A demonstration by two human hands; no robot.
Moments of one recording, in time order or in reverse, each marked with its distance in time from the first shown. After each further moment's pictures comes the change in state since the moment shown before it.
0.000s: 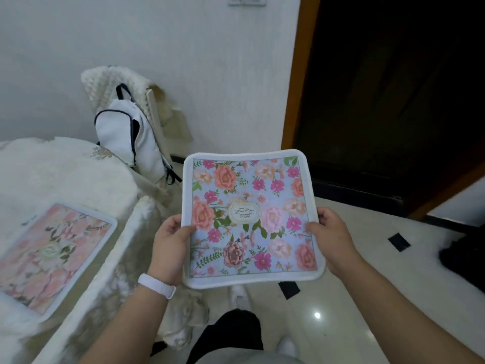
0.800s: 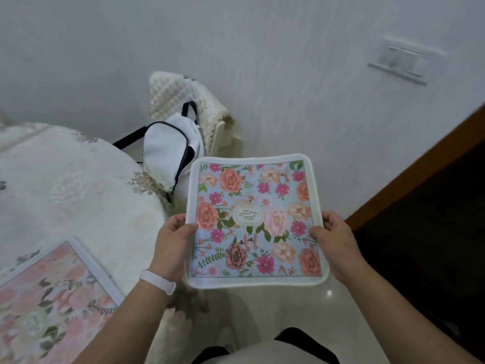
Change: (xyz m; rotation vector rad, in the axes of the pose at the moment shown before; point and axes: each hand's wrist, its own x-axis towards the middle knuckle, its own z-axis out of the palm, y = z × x) left_hand 0.324 0.111 -0.070 -0.228 0.230 -0.076; right_hand 0.268 -0.197 0.268 -0.218 -0.226 -0.095
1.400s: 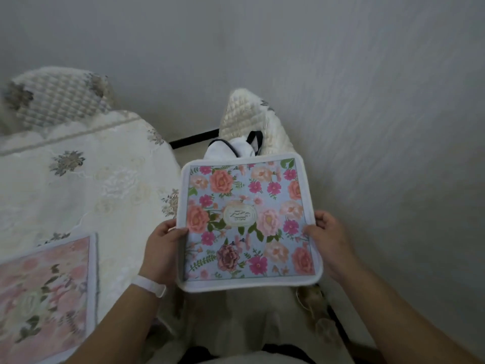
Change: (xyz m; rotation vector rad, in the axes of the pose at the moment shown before) left_hand 0.128 0.056 0.047 -0.209 0.503 -0.001; right_hand 0.264 -0.127 0.103 -0.132 -0.560 -0.053
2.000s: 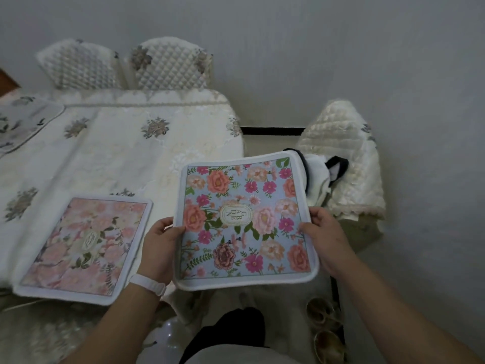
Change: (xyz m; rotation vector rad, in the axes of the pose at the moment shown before) left_hand 0.034 0.011 -0.040 -0.159 0.516 0.027; right_hand 0.133 -0.057 0.111 -0.143 -0.500 -0.015
